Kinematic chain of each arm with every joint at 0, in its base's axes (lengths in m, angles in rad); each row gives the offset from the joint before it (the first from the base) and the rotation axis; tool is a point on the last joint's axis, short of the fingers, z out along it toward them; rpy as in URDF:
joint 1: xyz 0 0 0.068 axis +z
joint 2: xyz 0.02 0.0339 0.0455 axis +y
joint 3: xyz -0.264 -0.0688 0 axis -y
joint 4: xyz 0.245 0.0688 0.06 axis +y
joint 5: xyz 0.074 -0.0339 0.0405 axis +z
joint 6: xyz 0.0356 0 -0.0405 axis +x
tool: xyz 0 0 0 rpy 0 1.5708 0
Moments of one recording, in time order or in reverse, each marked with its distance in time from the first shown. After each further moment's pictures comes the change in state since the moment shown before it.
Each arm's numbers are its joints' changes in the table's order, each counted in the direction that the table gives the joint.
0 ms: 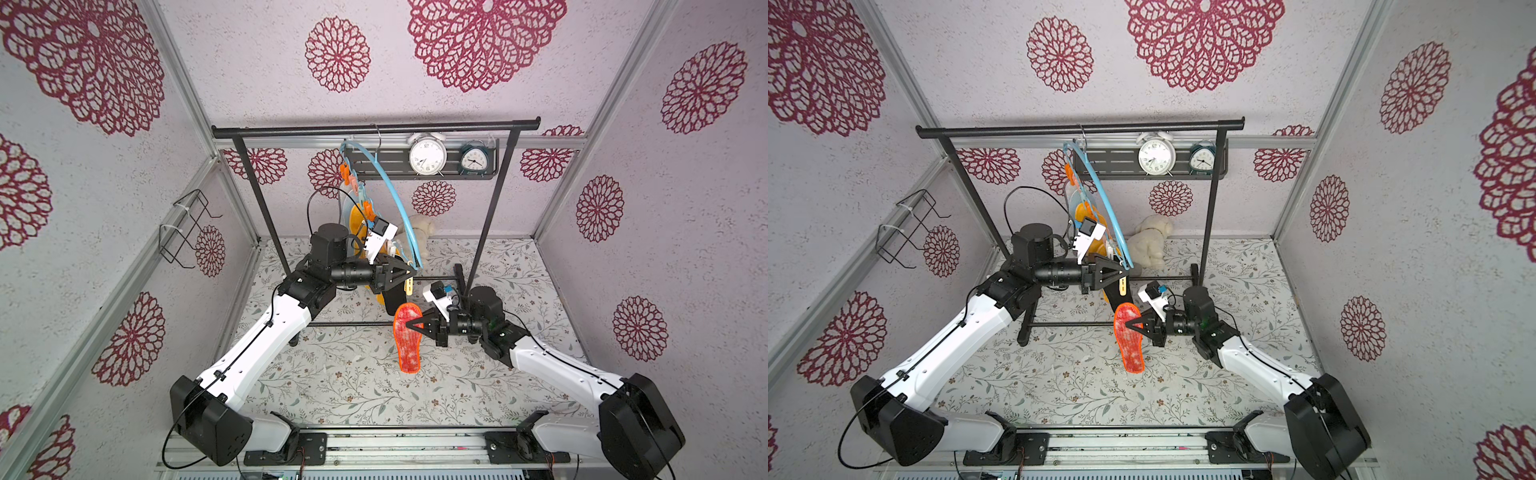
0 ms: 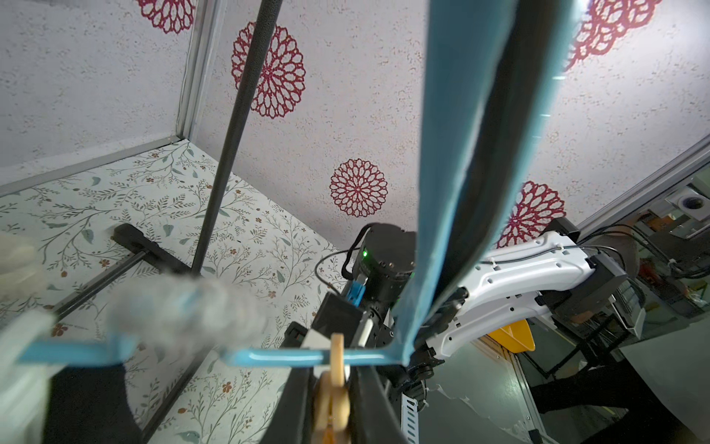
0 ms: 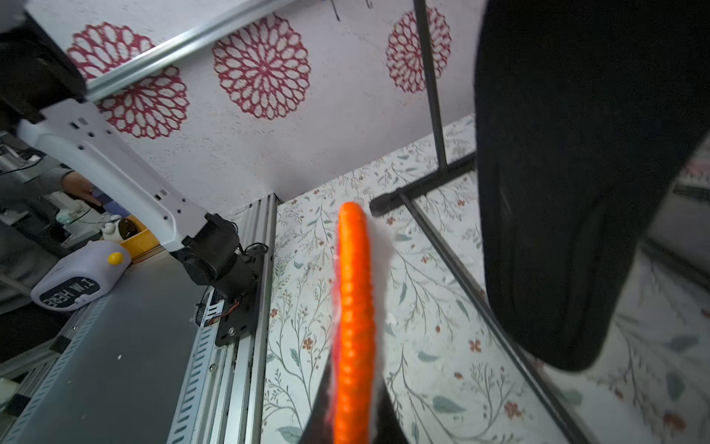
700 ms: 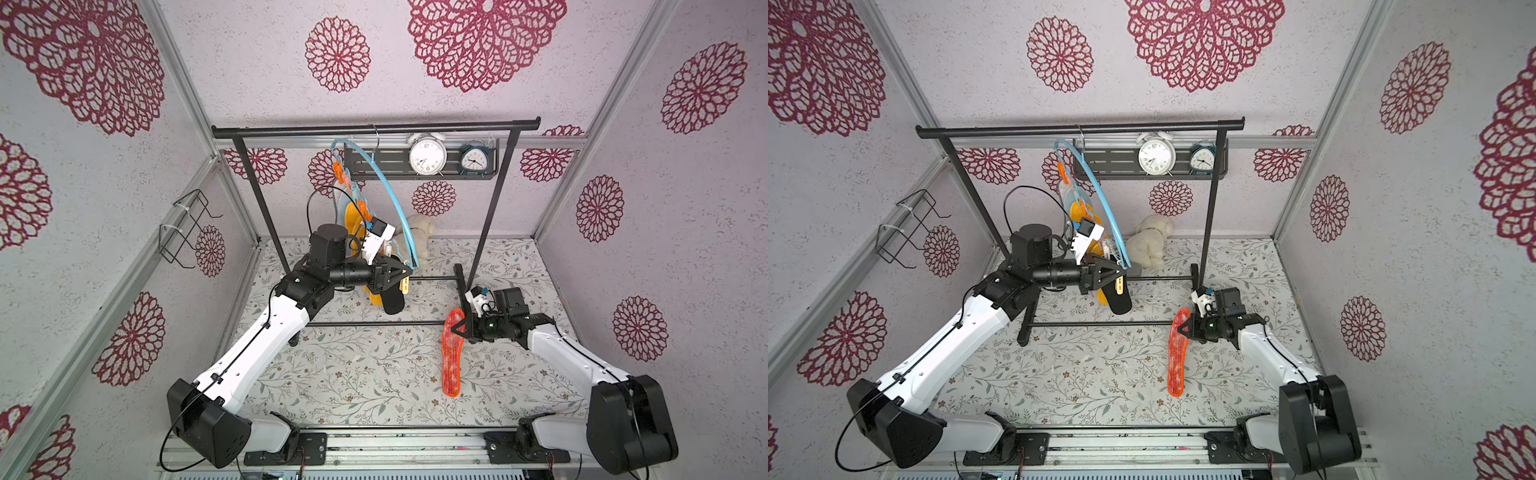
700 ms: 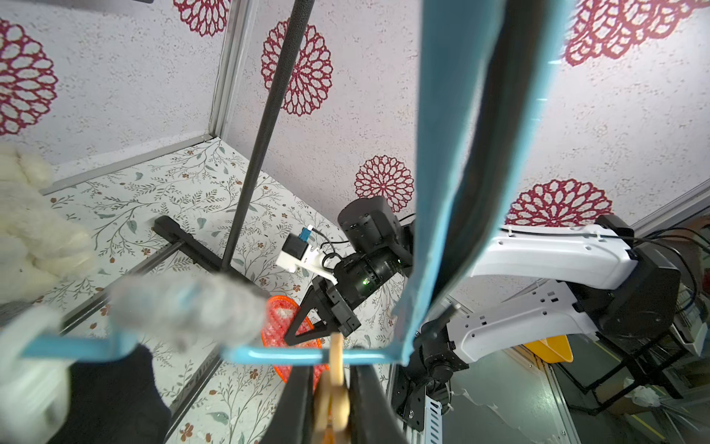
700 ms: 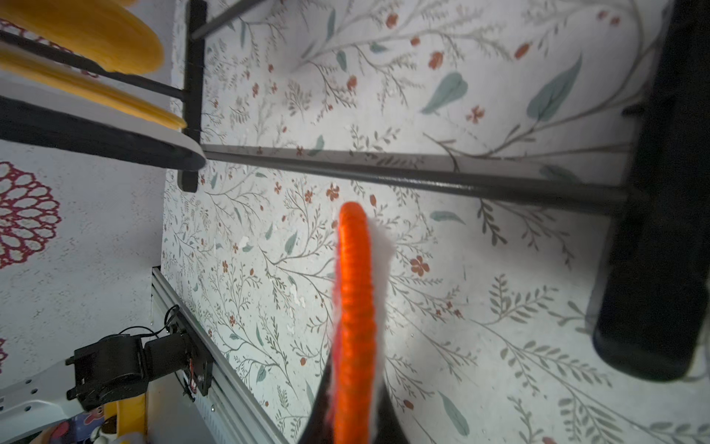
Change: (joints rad) left arm 0.010 -0.010 0.014 0.074 0.073 0.068; right arm -0.340 0.070 0.107 0.716 -0.201 0.212
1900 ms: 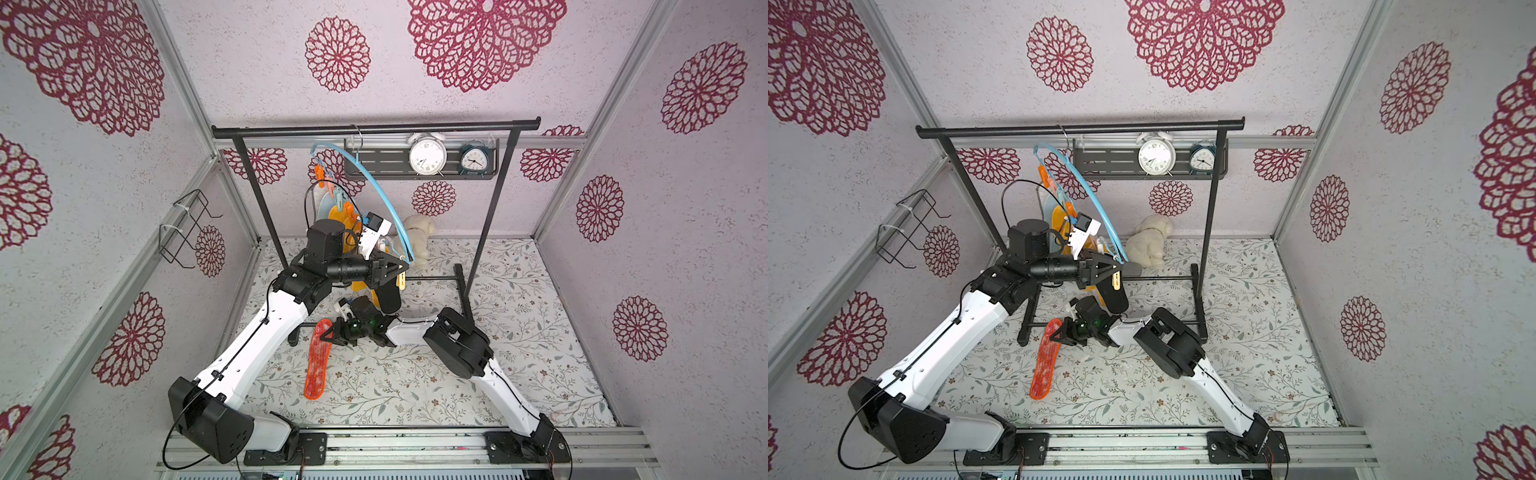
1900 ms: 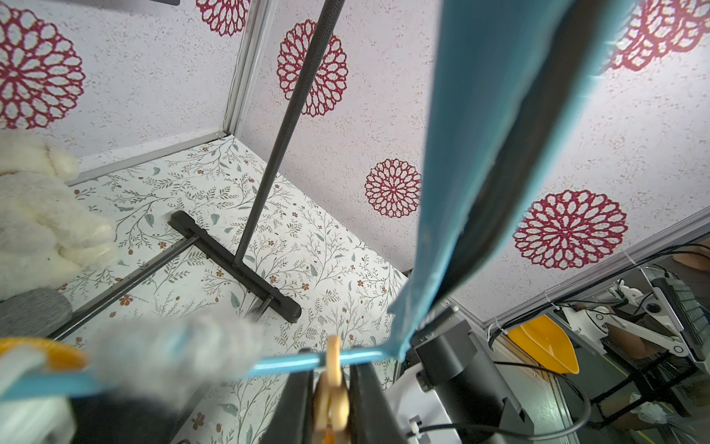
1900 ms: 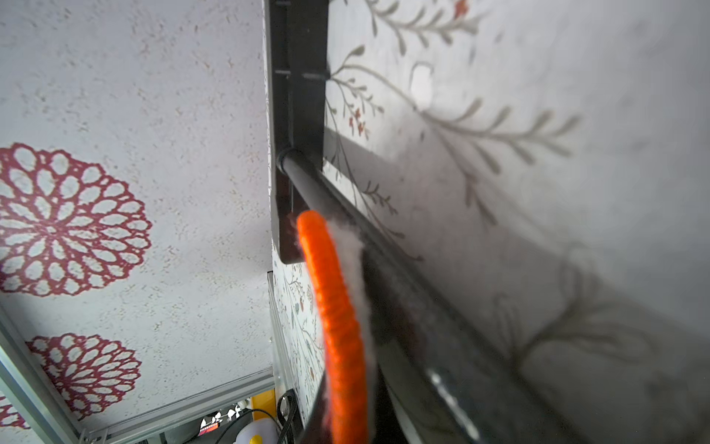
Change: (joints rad) left arm 0.030 0.021 0.045 0.050 0.006 -0.001; right arm 0.731 1.141 0.896 -0.786 -0.026 0.814
